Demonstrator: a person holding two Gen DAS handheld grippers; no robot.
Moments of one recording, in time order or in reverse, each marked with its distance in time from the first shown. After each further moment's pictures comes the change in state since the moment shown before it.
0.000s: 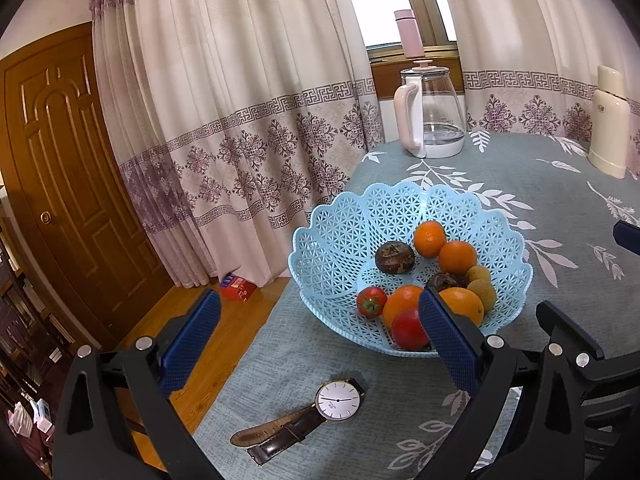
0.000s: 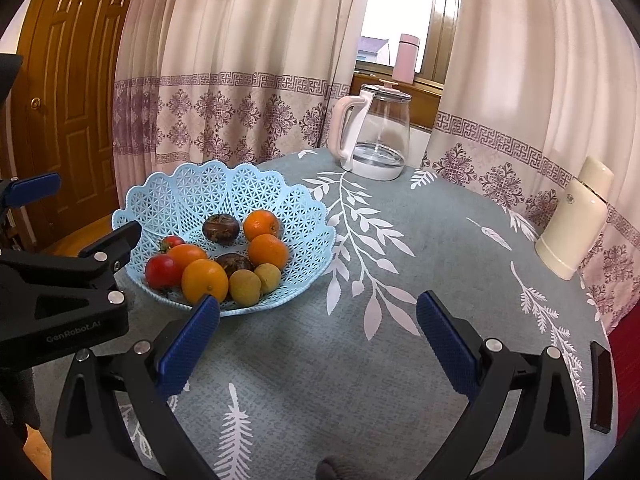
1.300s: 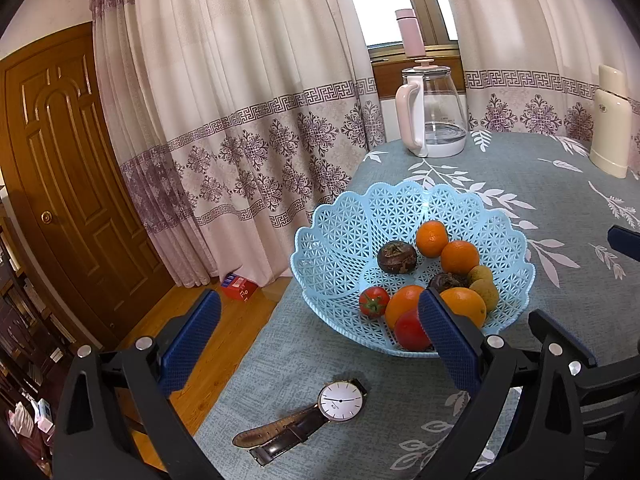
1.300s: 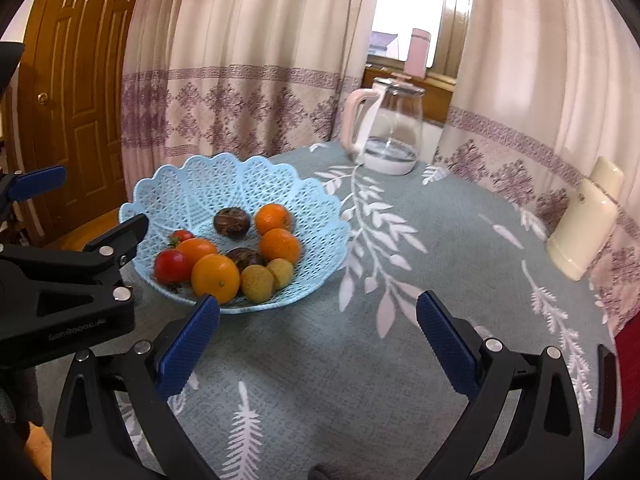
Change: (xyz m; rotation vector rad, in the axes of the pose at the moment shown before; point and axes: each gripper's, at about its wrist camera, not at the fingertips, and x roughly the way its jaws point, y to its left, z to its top) left arm 0.000 0.002 -0.001 0.001 0.000 0.001; right arm 0.004 0.005 -0.001 -0.008 0.030 0.052
